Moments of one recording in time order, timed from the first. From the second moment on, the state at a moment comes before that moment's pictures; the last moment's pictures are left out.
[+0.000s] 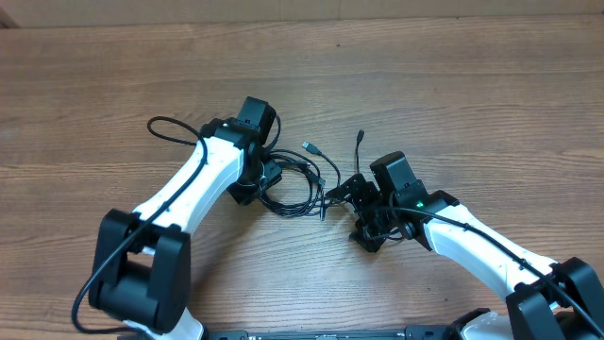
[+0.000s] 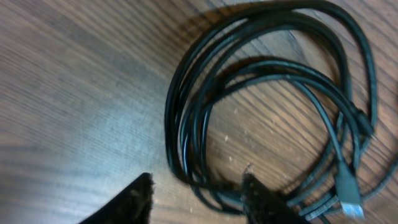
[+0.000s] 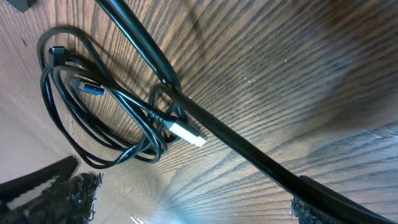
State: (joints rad) left arm -0.36 1.78 1.23 -0.93 0.05 -1.02; right arm 0.49 1.49 0.69 -0.30 -0.44 1.45
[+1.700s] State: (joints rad) left arm -0.36 1.94 1.22 -0.83 -0.06 -1.02; right arm 0.49 1.49 0.69 -0.35 -0.43 1.45
